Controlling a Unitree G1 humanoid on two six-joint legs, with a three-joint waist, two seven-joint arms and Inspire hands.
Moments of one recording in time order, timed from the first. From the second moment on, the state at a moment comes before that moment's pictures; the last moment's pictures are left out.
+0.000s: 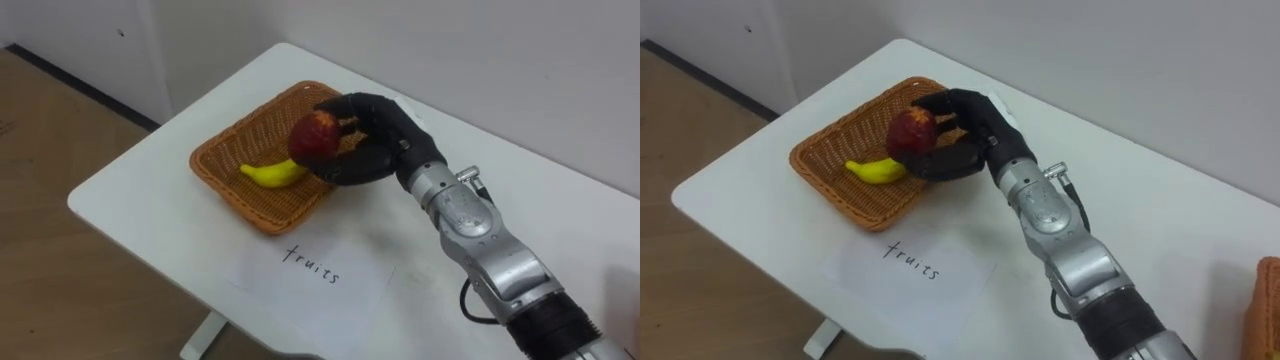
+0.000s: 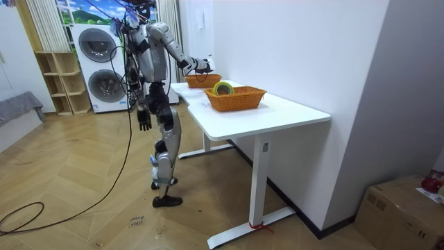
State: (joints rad) left arm 0.23 0.20 0.10 1.06 0.36 0.15 0.10; right arm -0.40 -0.31 0.42 0.31 0.19 0.02 -0.03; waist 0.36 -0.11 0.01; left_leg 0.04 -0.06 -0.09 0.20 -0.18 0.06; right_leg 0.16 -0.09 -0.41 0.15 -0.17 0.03
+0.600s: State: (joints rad) left arm 0.23 0.20 0.10 1.06 0.37 0.14 0.10; right arm -0.40 -0.31 0.42 0.39 0.19 0.02 -0.02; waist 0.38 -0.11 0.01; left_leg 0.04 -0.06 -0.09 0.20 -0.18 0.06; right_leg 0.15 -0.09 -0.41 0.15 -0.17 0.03
